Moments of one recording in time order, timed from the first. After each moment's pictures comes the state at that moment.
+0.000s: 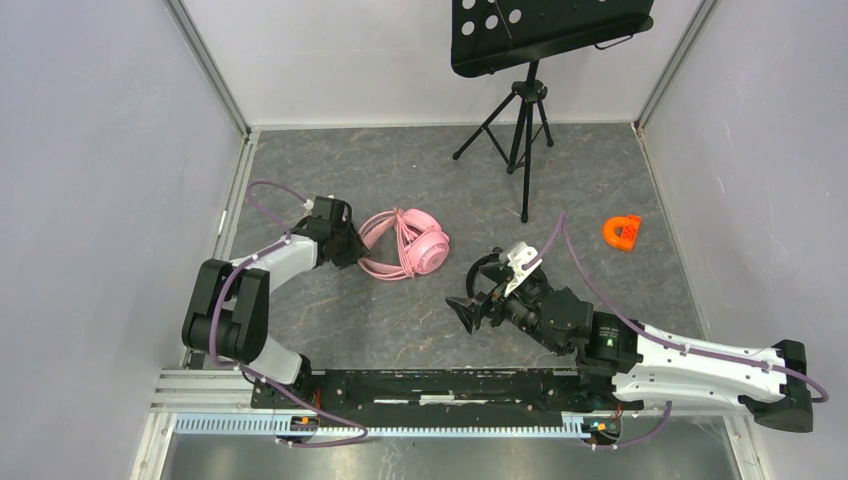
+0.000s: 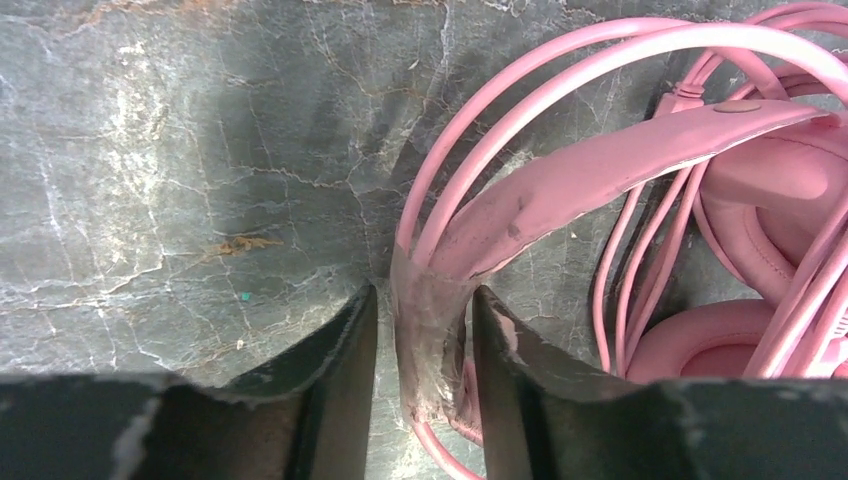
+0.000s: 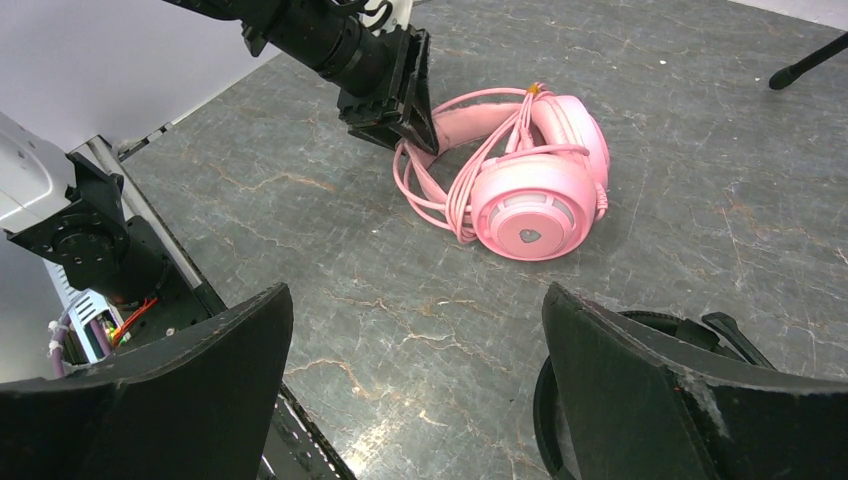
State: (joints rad) left arm -0.24 1.52 0.76 -0.21 0.05 -0.68; right arm 1.30 0.70 0.57 0.01 0.47 0.23
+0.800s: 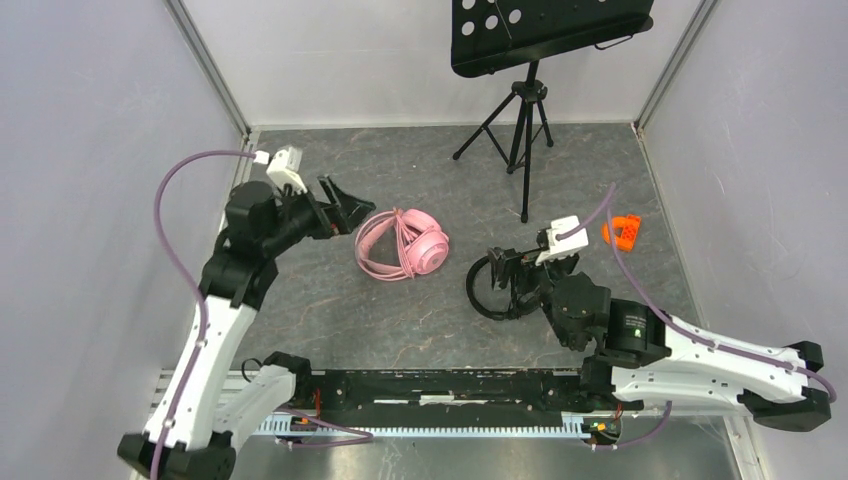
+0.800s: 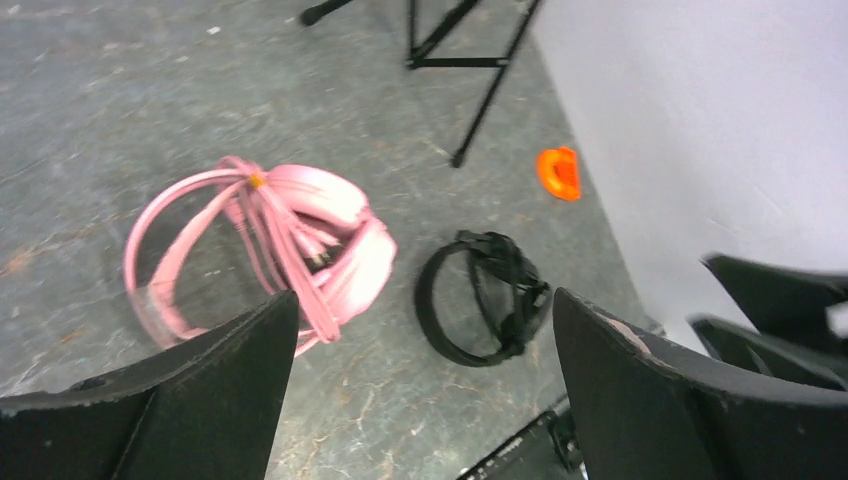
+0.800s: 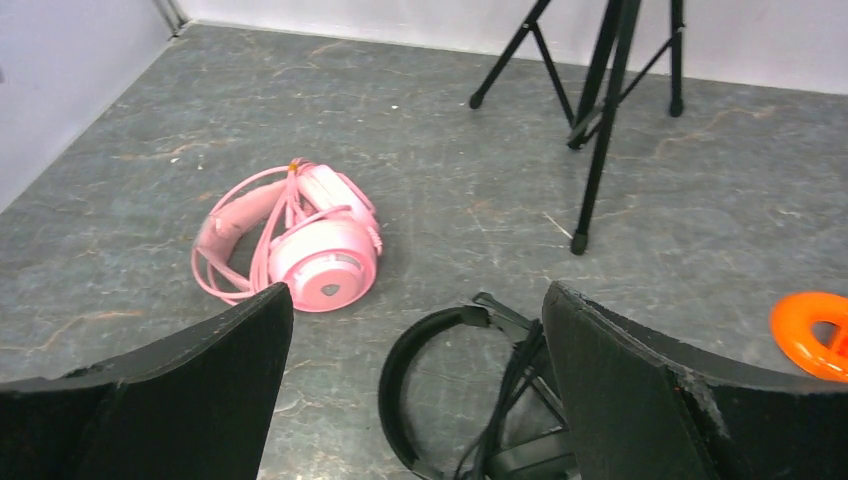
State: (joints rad) left arm -0.24 0.90 1.04 -0.47 0.33 -0.53; right arm 1.30 0.73 0.82 -0.27 0.97 0.25
